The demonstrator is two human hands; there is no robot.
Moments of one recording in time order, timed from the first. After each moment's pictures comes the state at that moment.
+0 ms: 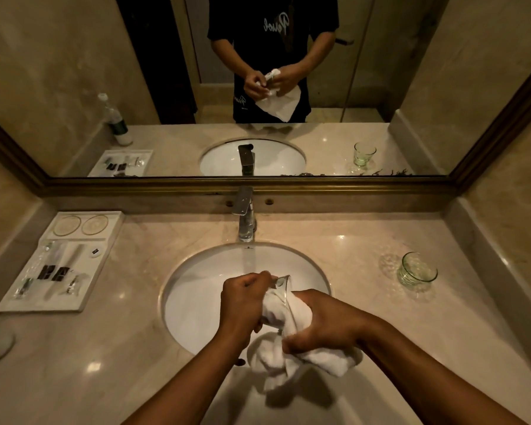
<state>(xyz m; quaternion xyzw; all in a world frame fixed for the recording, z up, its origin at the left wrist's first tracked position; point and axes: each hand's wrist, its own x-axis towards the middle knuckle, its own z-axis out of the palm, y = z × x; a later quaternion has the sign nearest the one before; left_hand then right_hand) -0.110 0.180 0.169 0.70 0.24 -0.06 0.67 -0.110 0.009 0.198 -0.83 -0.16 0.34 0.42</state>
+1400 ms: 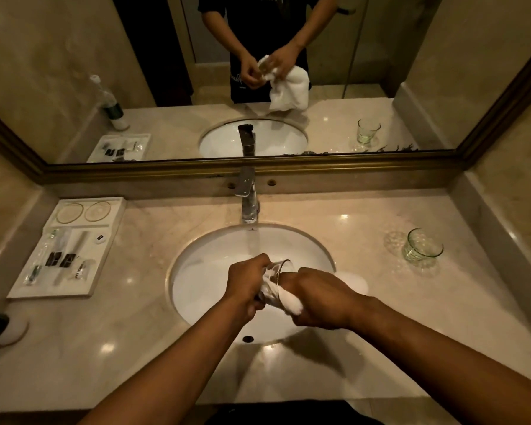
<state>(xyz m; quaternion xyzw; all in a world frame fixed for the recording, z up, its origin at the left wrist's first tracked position) -0.093 0.189 0.146 0.63 0.35 -0.19 0.67 -0.106 0.024 0.156 -0.92 -0.32 0.15 0.18</state>
